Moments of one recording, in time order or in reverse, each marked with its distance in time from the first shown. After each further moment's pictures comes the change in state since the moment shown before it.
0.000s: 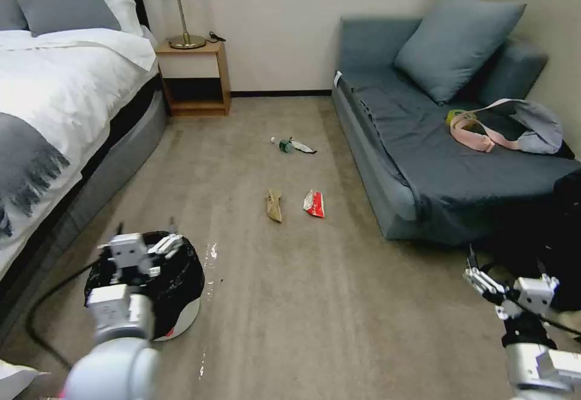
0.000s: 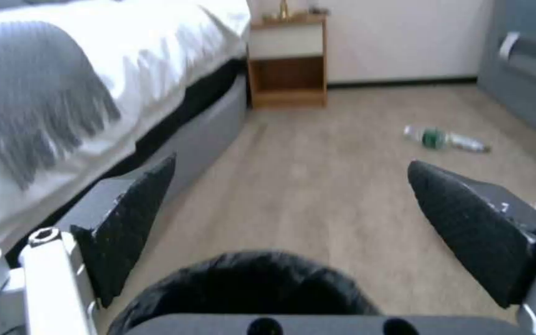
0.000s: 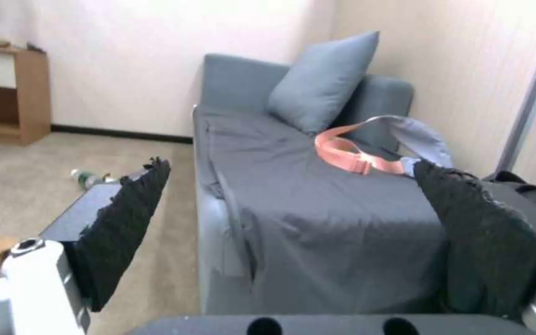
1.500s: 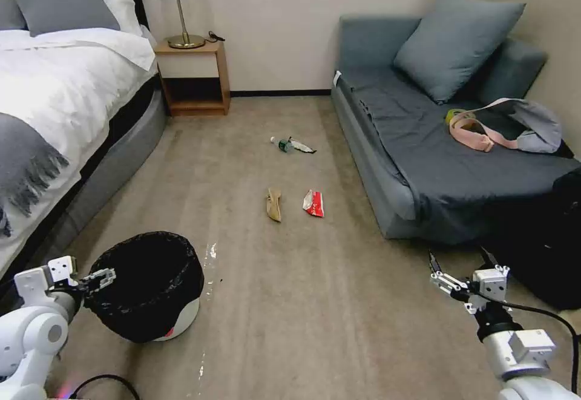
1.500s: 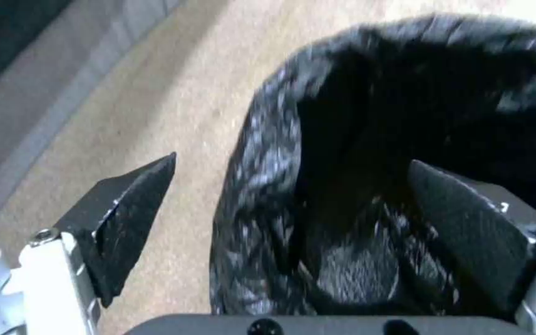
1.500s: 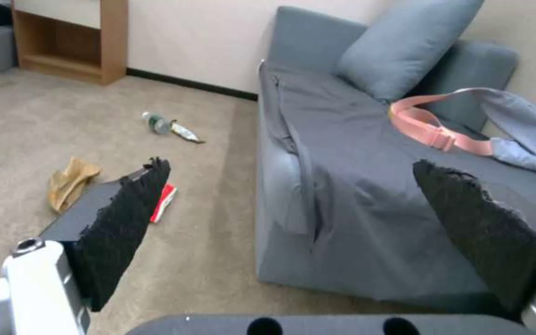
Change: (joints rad) left arm -0.124 0.367 -0.119 0.404 -0.633 0.364 -0.229; right arm -0.015 -0.171 -0.101 -0.032 0.027 -0.076 -0.017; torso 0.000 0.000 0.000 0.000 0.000
